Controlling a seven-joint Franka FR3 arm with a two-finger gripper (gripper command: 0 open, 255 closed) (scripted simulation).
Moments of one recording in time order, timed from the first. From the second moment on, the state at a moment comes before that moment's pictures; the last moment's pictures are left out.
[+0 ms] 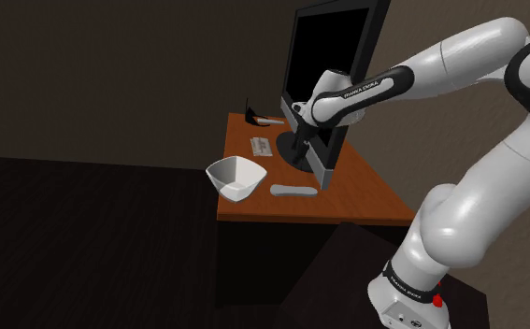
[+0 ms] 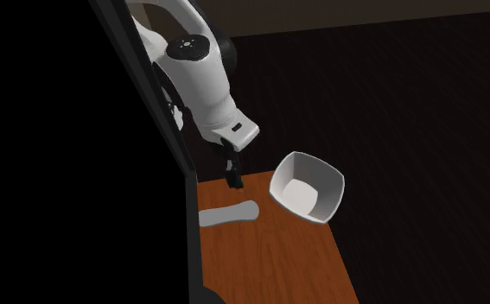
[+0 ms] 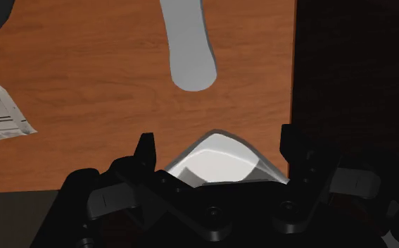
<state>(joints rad) 0.05 -0.25 -0.32 -2.49 -0.03 2.50 -0.89</state>
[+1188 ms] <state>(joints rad) 0.03 0.27 -0.35 -2.28 0.22 2.55 -1.27</state>
